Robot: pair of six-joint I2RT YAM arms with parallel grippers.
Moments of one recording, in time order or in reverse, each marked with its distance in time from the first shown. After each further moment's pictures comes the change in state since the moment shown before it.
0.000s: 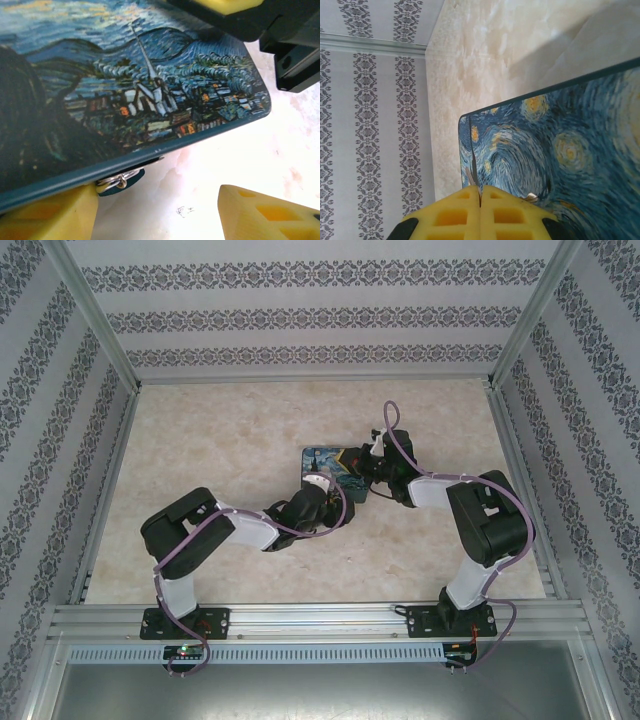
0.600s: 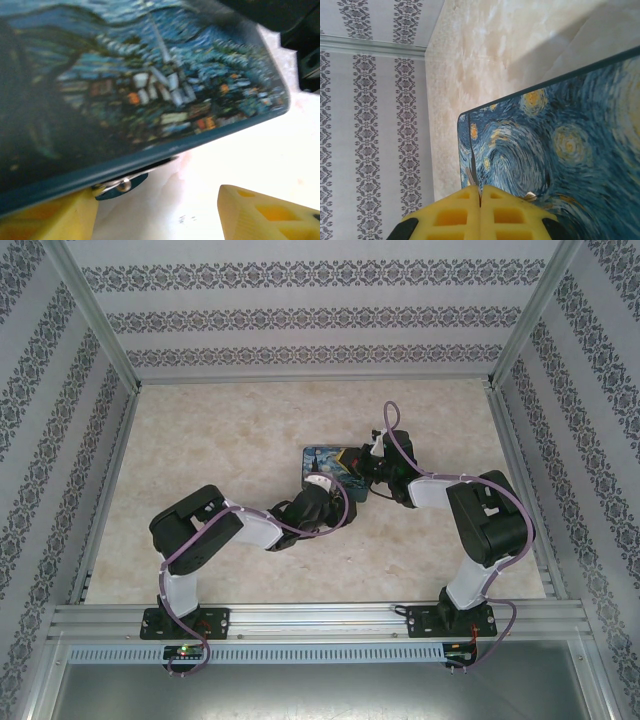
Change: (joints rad) left arm 0.001 0.047 0.021 0.038 0.014 -0.044; right arm 0.000 0.000 -0.005 0.007 0.008 0.000
